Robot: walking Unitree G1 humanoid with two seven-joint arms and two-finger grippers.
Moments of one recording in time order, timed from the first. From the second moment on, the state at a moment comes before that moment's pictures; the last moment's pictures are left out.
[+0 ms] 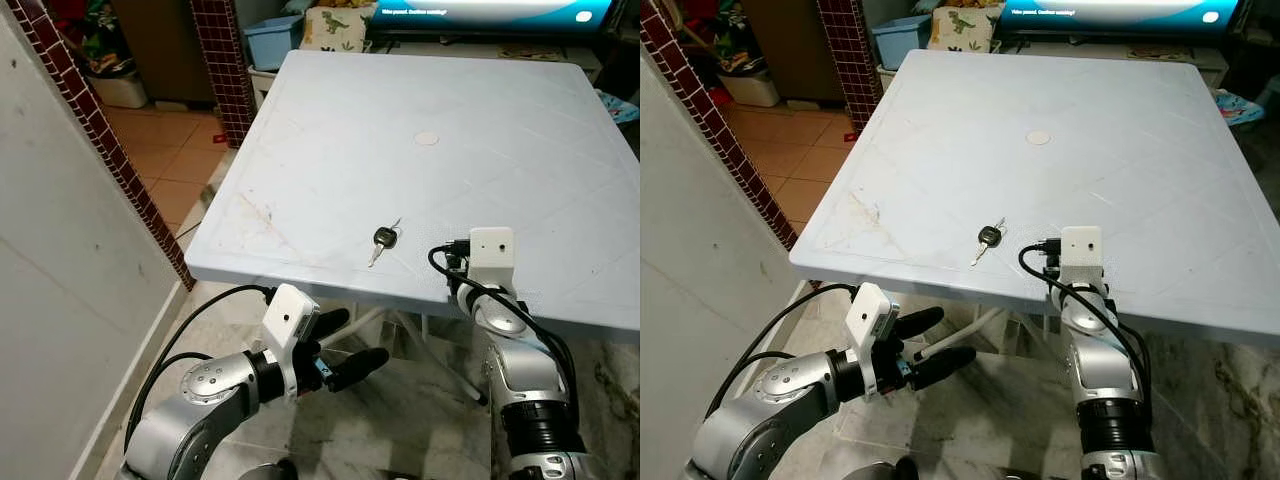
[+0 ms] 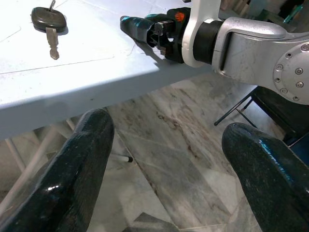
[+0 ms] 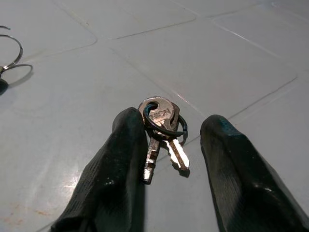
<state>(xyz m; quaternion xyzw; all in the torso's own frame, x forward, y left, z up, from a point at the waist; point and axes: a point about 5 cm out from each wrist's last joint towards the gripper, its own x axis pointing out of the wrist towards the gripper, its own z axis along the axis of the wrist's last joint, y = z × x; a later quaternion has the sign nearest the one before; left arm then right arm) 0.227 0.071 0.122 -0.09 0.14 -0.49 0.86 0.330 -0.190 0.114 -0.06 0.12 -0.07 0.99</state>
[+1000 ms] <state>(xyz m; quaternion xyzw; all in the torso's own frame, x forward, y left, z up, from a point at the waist) 0.225 0.070 0.123 -0.10 0.14 -0.49 0.85 0.330 -0.187 0.113 -0.04 0.12 -0.06 0.99</state>
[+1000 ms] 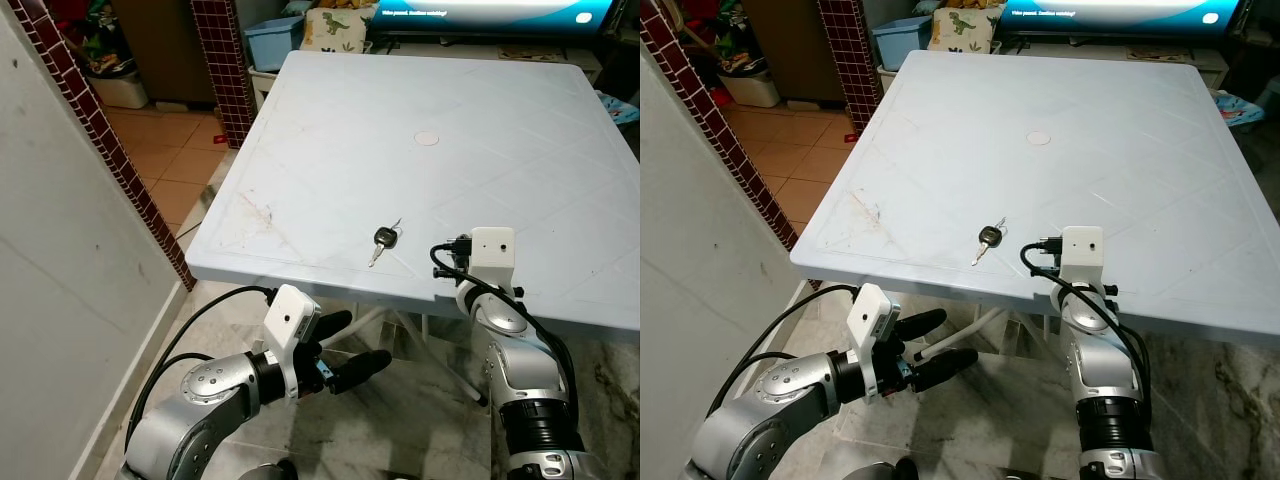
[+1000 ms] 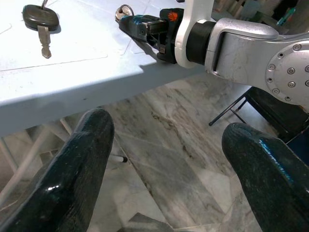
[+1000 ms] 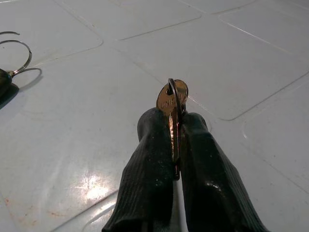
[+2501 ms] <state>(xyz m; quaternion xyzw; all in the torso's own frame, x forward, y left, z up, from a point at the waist) 0.279 0.132 0.145 0.03 -0.05 -0.10 0.99 0.318 -0.143 0.180 -0.22 -0.10 -0.01 0.97</state>
